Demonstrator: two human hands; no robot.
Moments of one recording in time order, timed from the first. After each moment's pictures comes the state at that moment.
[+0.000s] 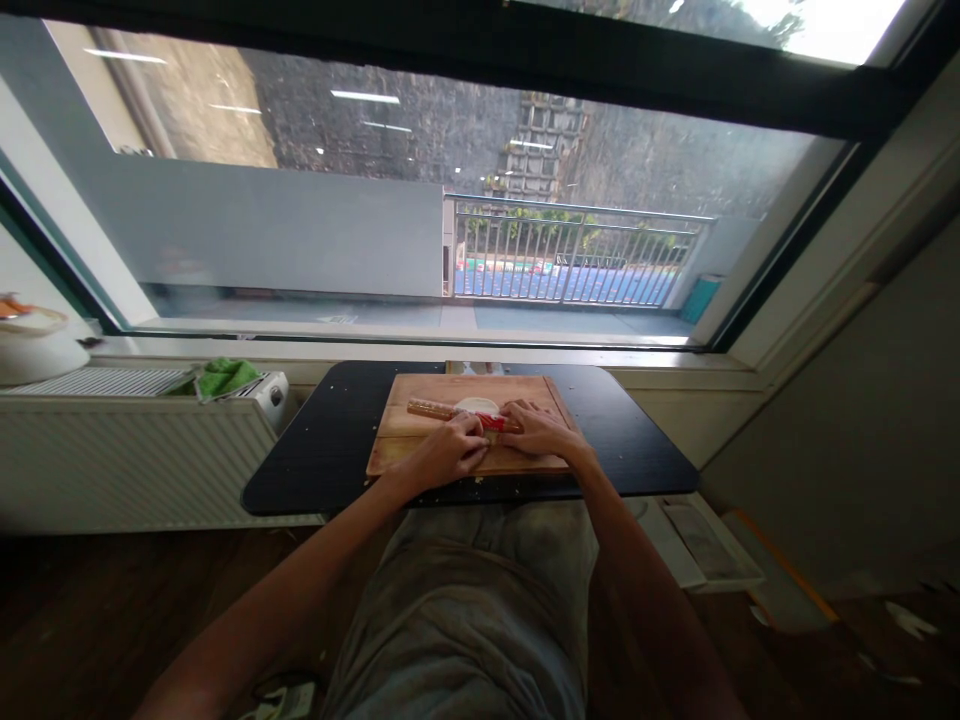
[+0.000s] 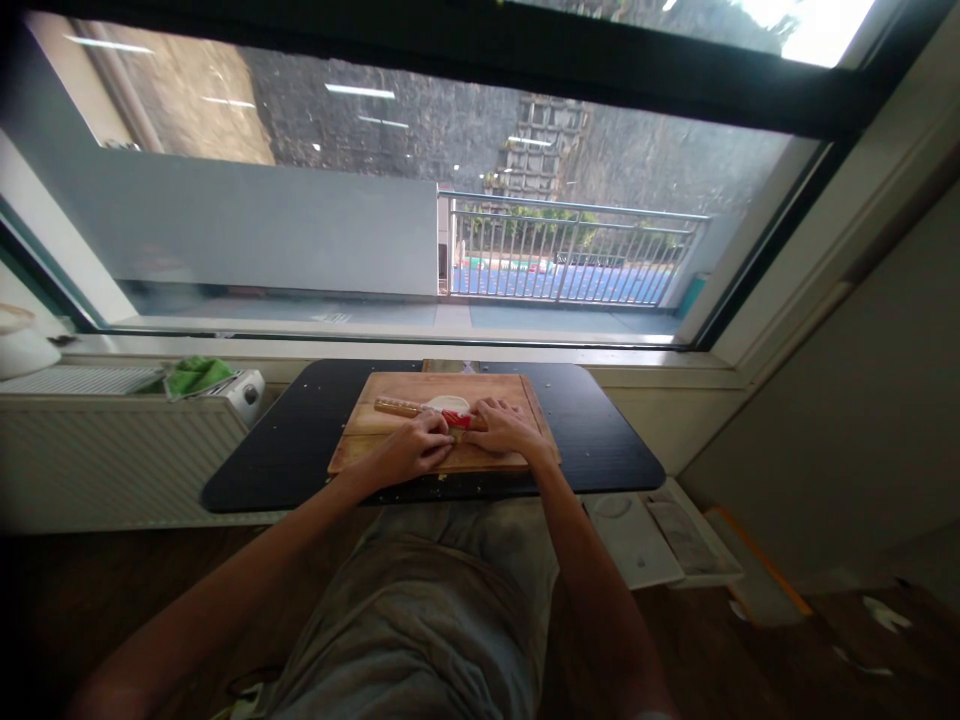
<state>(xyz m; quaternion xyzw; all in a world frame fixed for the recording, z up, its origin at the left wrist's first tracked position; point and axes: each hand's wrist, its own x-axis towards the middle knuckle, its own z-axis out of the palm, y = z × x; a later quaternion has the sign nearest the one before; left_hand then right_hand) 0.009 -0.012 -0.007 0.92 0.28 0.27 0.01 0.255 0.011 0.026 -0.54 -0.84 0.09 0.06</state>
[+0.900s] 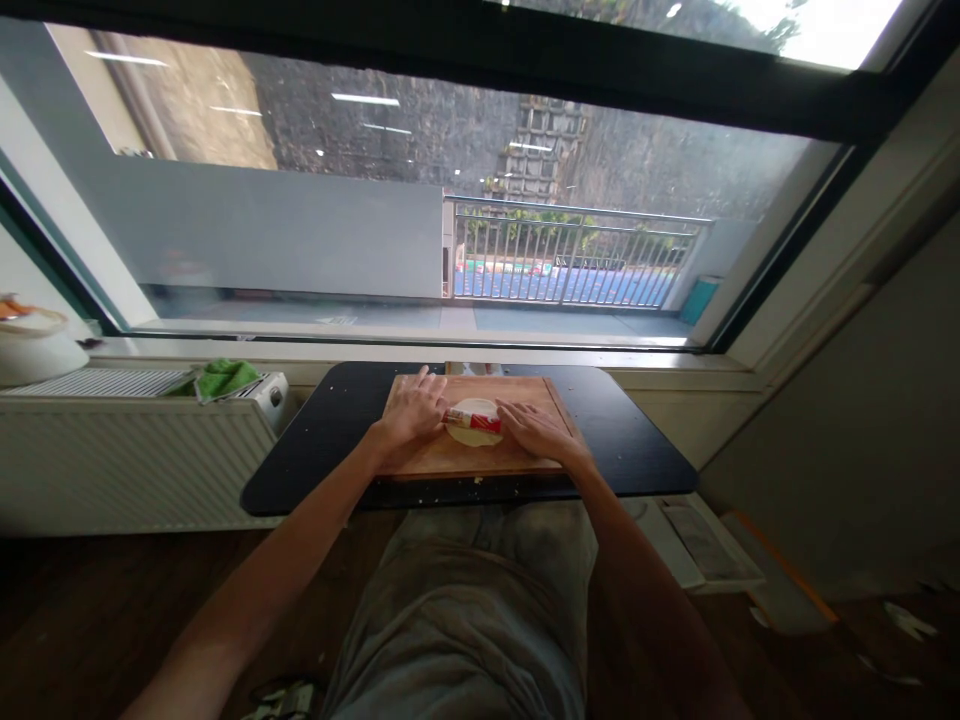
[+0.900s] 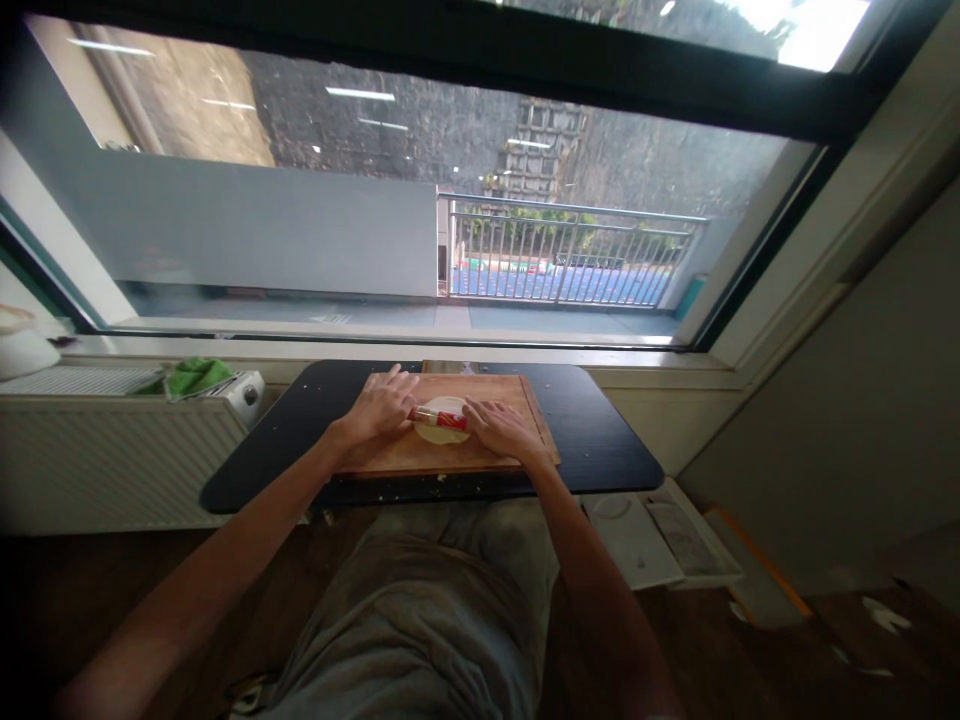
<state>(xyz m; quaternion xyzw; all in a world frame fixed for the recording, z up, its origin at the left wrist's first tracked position) -0.030 0.043 0.005 0.84 0.52 0.11 -0.12 0.249 0.007 0.025 -0.51 -0.86 0.05 0.05</state>
